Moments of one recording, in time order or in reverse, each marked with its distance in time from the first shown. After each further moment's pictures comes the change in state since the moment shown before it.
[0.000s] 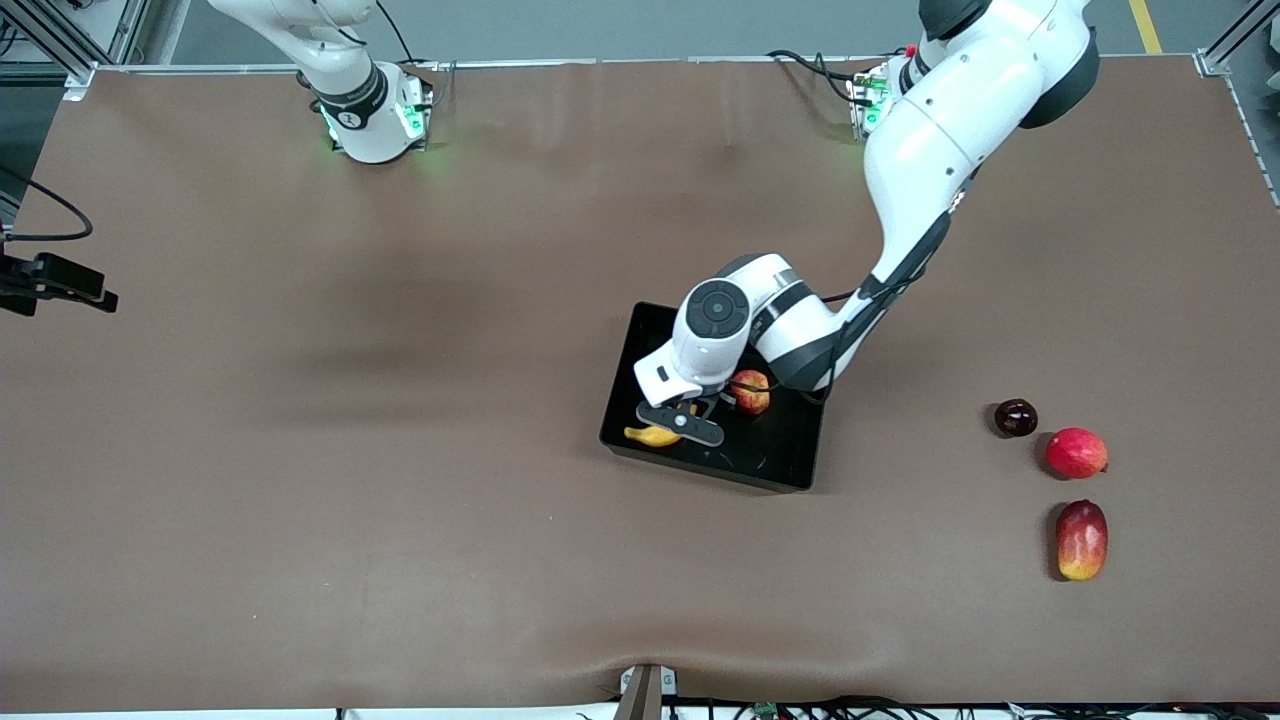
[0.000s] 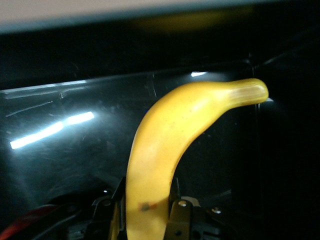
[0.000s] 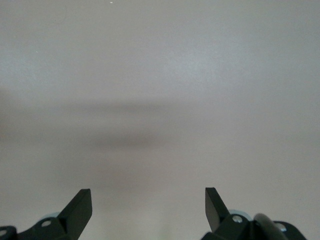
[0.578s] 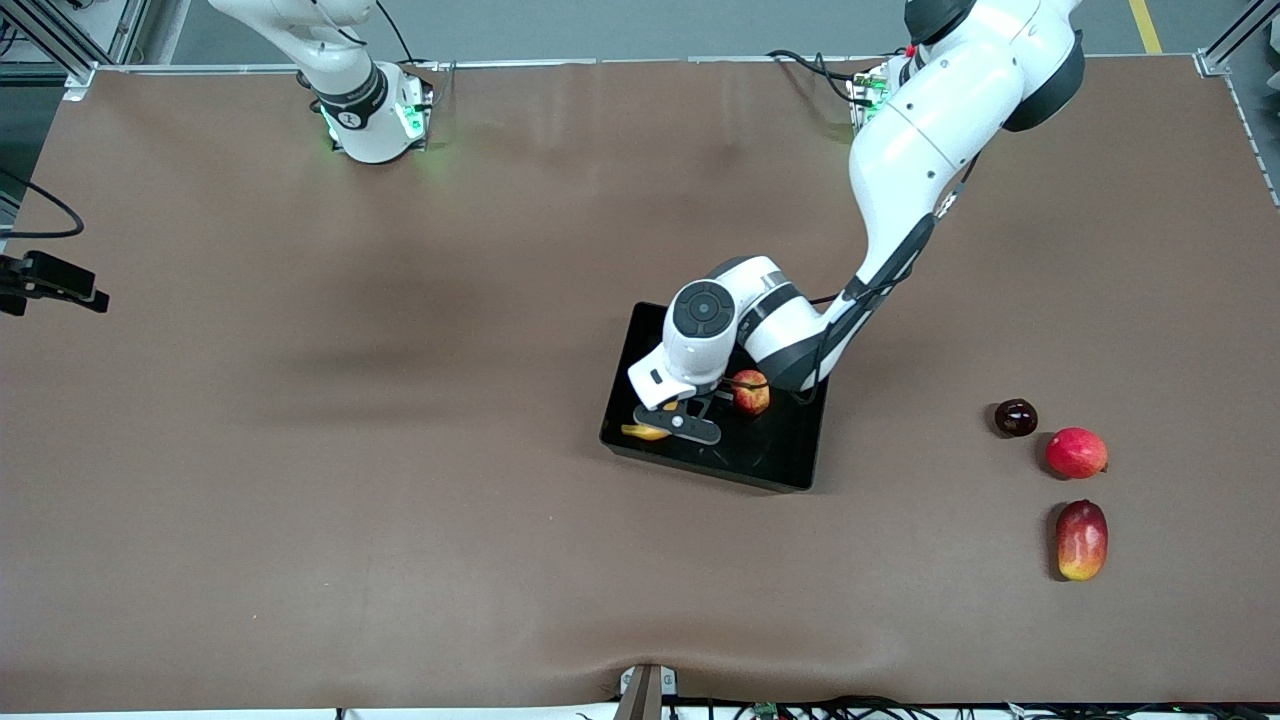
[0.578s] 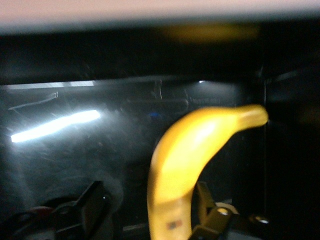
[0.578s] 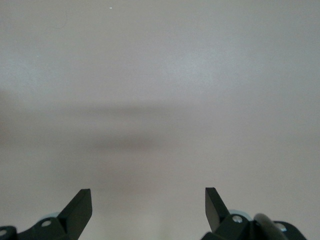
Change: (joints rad) left arm -0.028 -0.012 0.040 0.038 0.005 0.002 -0.070; right arm -0.003 0.000 0.000 0.014 0.000 -0.001 0.000
